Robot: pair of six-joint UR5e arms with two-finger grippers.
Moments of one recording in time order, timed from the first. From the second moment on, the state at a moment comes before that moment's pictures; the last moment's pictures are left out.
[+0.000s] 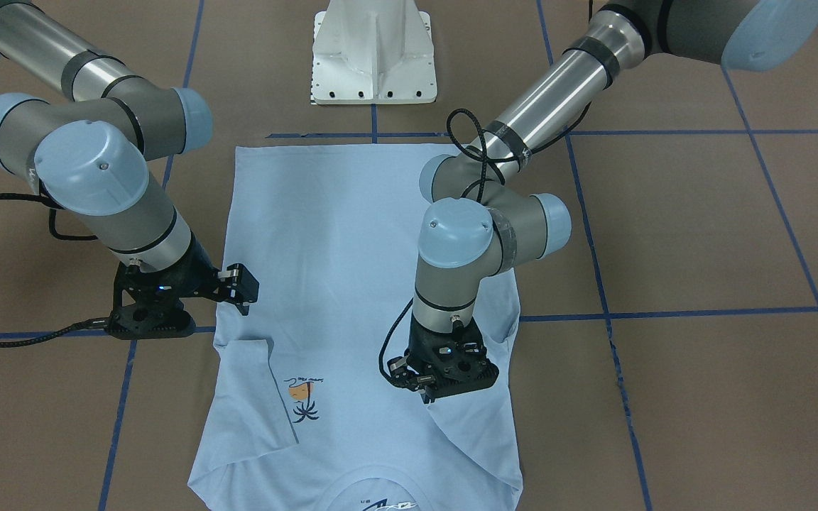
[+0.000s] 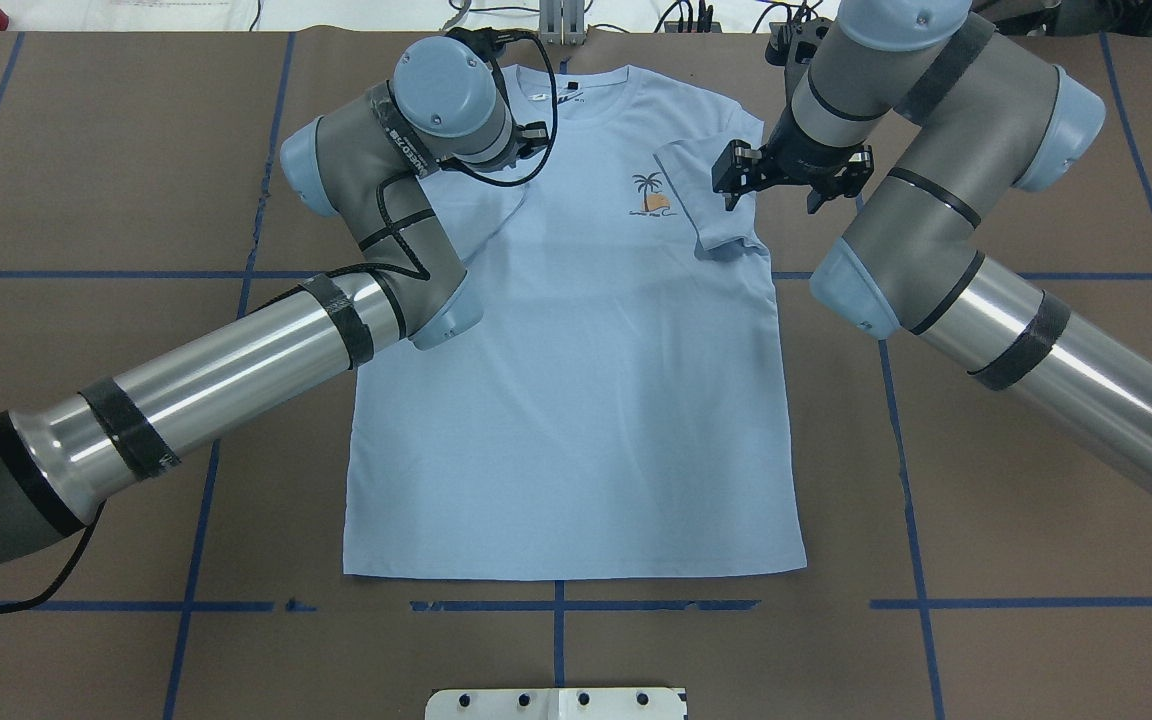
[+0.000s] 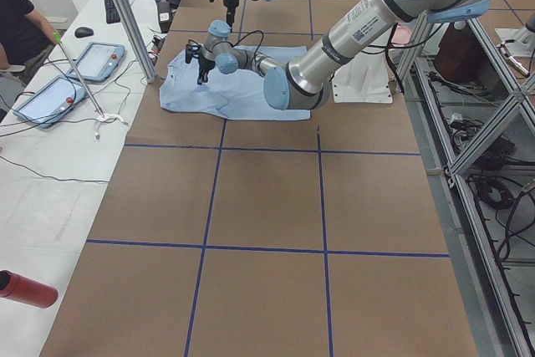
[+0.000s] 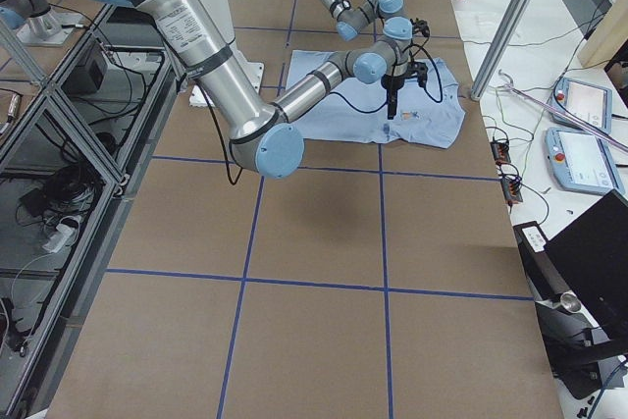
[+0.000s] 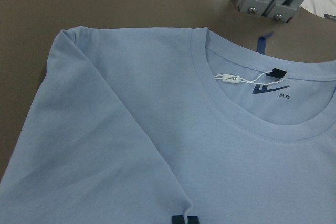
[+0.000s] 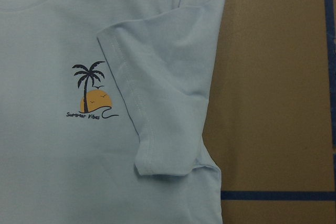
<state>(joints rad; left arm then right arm) -0.72 -2.62 -0.85 -2.20 -1.69 -1.30 0.88 -0.92 1.51 -1.48 2.08 0.95</state>
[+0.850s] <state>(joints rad) -0.75 -2.26 -1.39 -2.04 -1.81 -1.11 0.77 -1.14 1.78 -1.48 2.07 1.05</state>
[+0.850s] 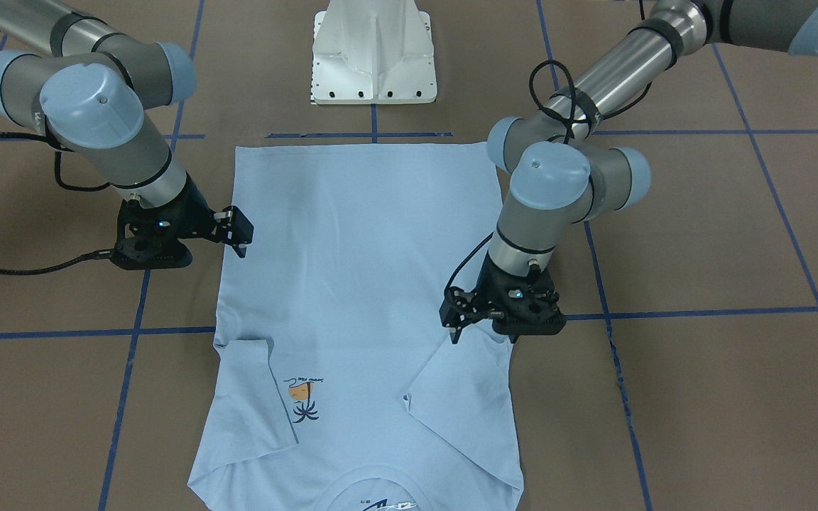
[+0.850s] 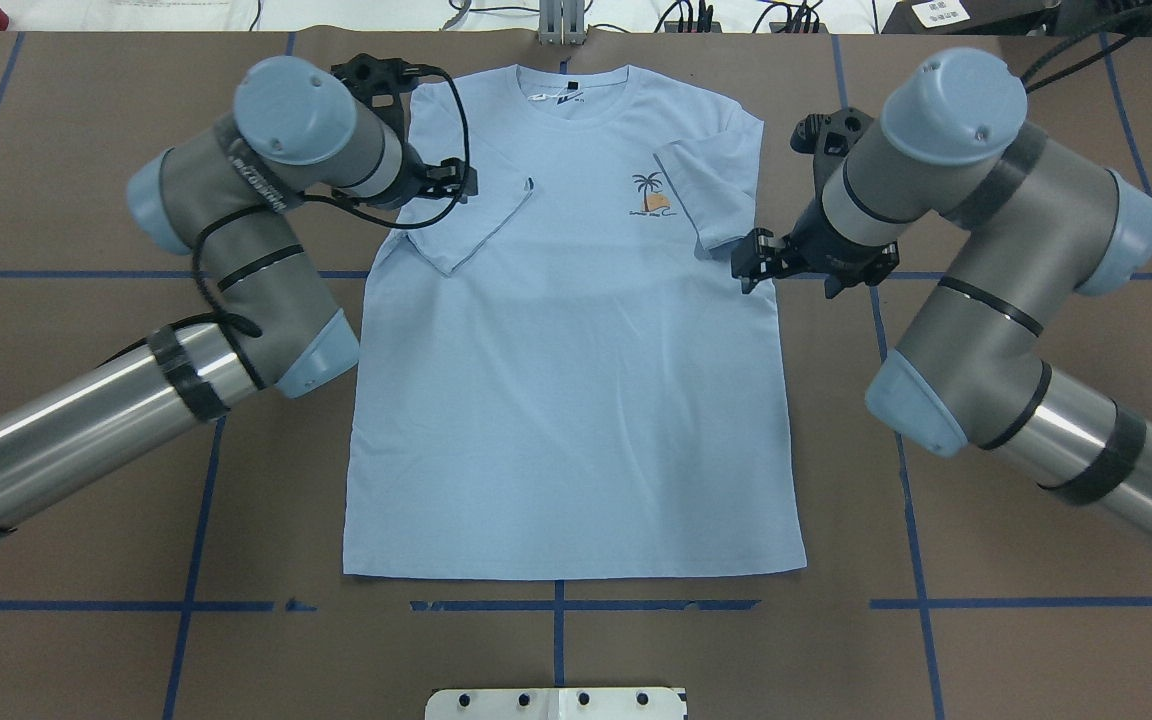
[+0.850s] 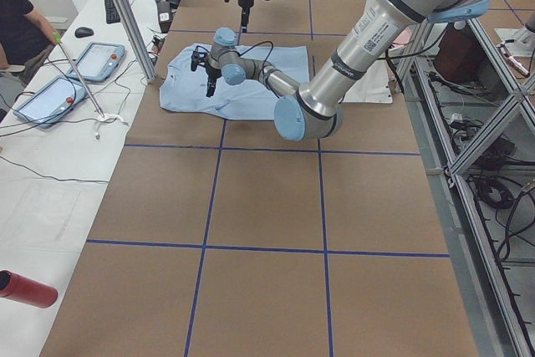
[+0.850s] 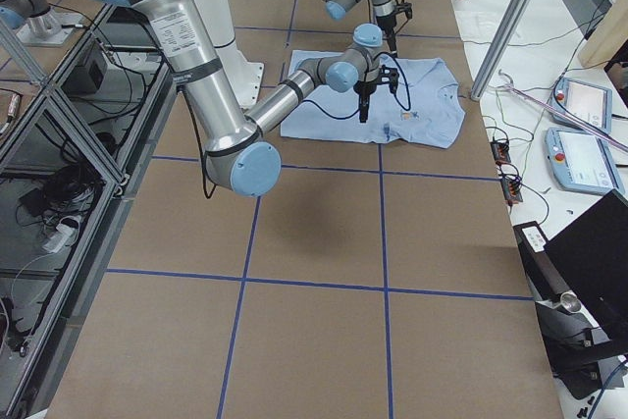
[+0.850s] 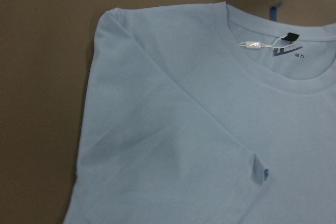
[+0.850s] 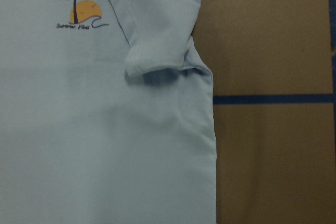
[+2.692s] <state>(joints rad) -0.76 -1.92 -1.89 -1.89 -1.82 -1.03 0.24 -1.49 2.00 -1.28 1.67 1.50</state>
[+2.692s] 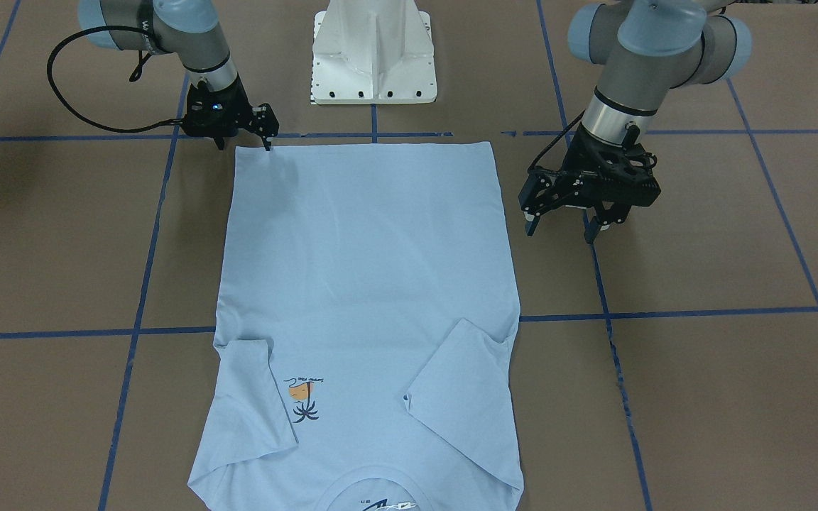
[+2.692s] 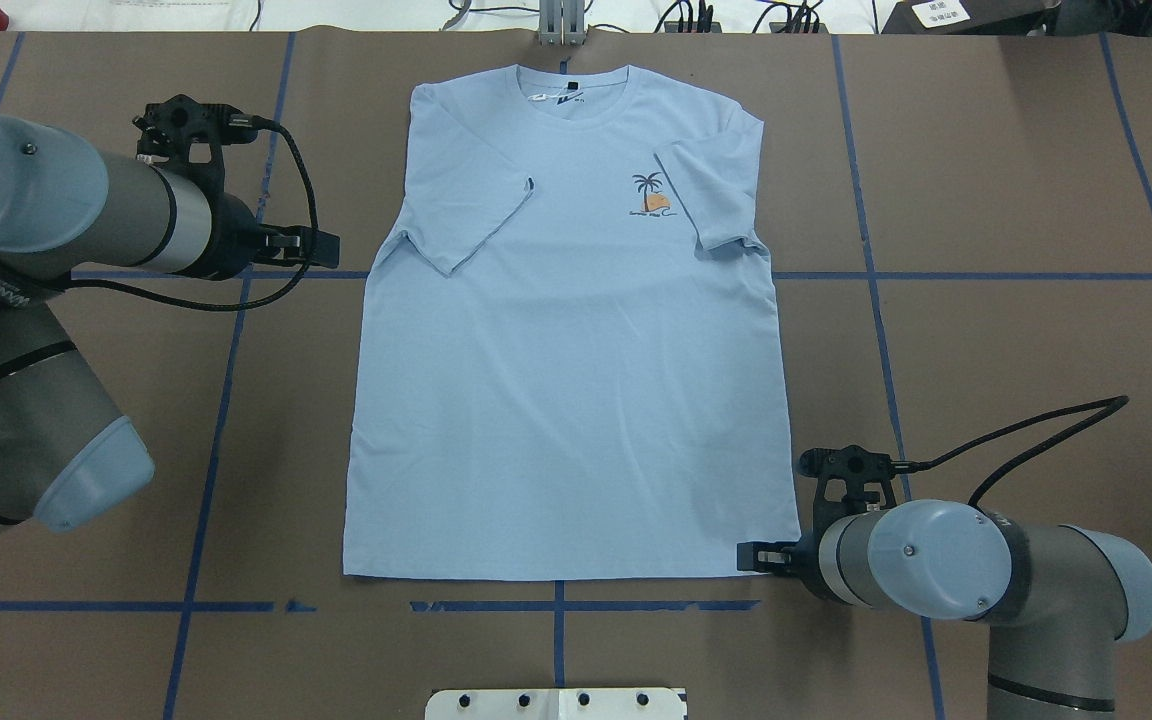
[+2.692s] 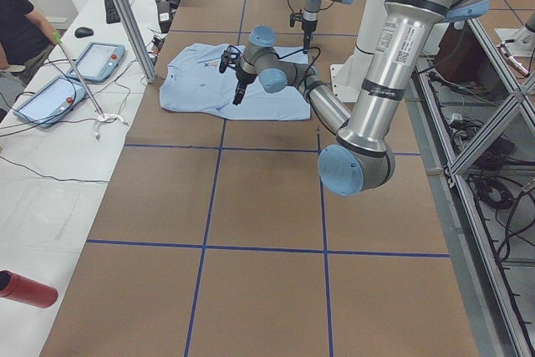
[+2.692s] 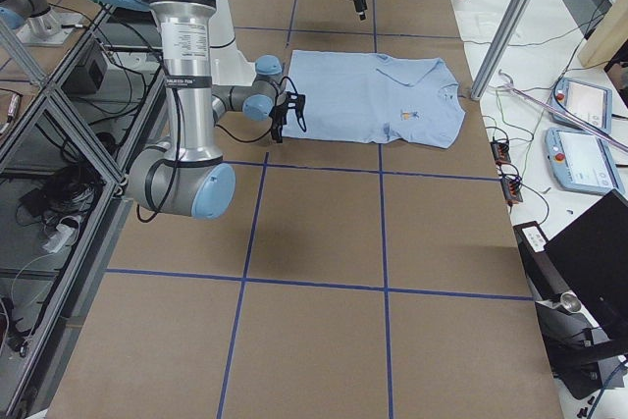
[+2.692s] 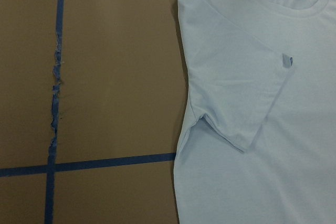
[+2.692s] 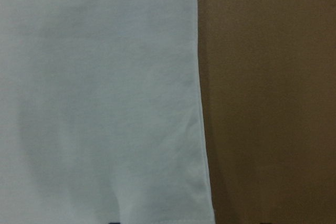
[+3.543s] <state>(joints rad) -0.76 -1.92 -1.88 -1.89 -1.82 -1.03 0.24 -1.49 2.00 -1.28 1.69 1.50</state>
